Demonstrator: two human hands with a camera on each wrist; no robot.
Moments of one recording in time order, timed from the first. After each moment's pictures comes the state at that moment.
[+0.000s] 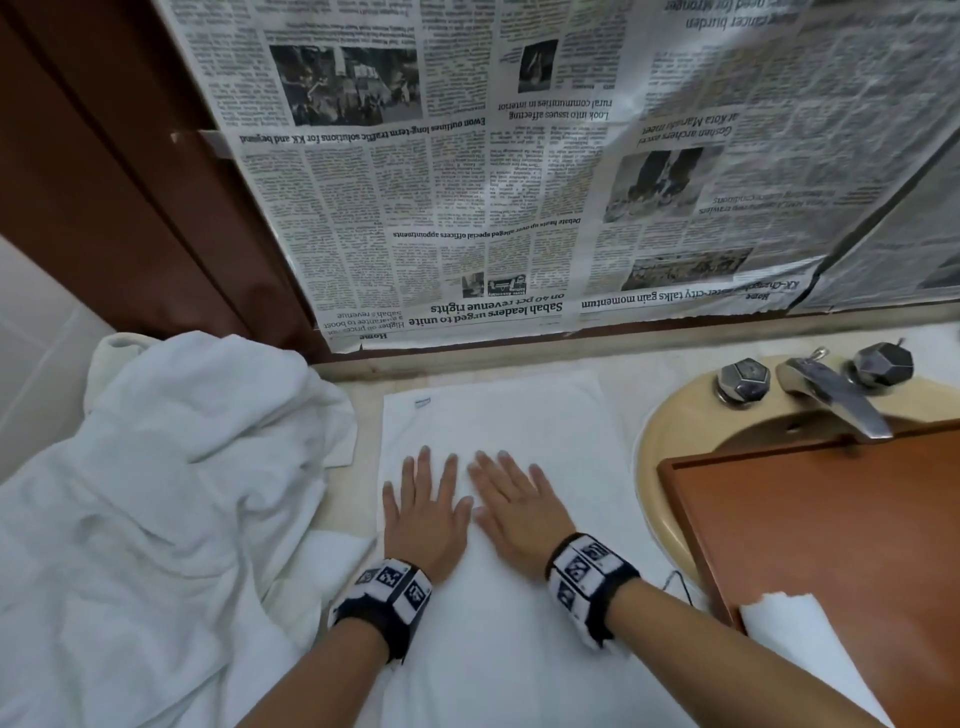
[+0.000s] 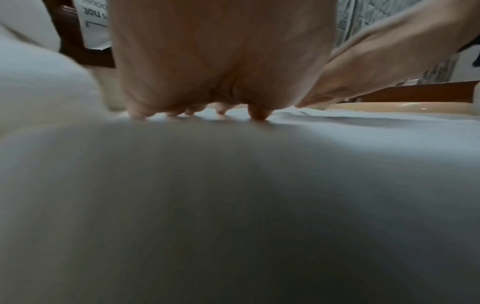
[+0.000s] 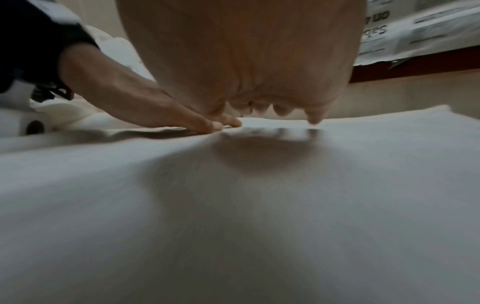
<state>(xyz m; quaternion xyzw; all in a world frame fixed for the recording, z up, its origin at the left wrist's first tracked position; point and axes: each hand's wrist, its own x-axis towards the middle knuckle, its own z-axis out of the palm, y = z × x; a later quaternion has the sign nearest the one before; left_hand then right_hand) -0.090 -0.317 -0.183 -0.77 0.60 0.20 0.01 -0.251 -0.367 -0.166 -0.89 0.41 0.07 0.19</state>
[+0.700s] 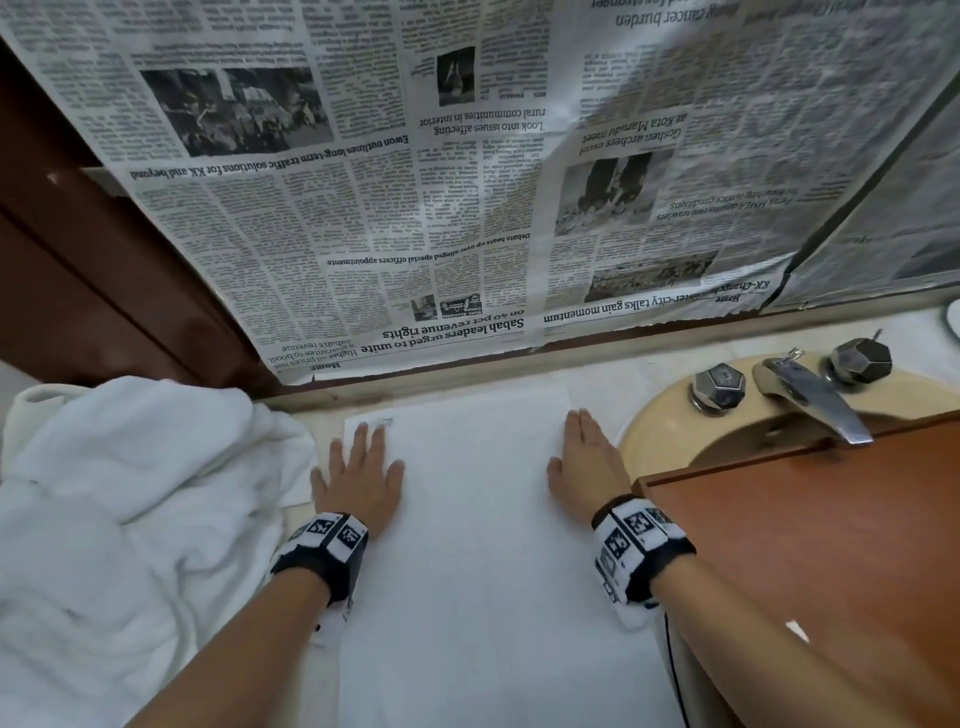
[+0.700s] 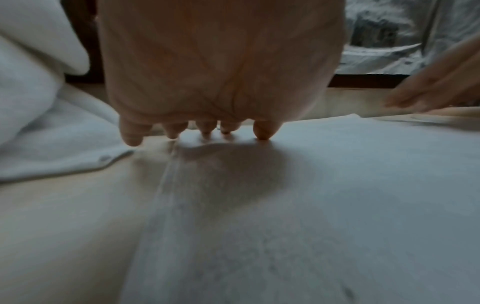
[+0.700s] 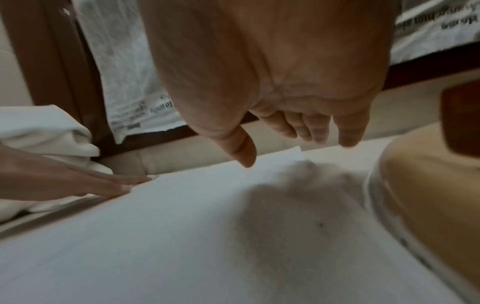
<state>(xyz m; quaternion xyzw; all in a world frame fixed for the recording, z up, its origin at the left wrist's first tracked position) -0.036 -0.398 -0.165 -0.81 0.54 0.20 0.05 -0.321 -0.457 -0.133 -0.73 0.65 0.02 0.22</state>
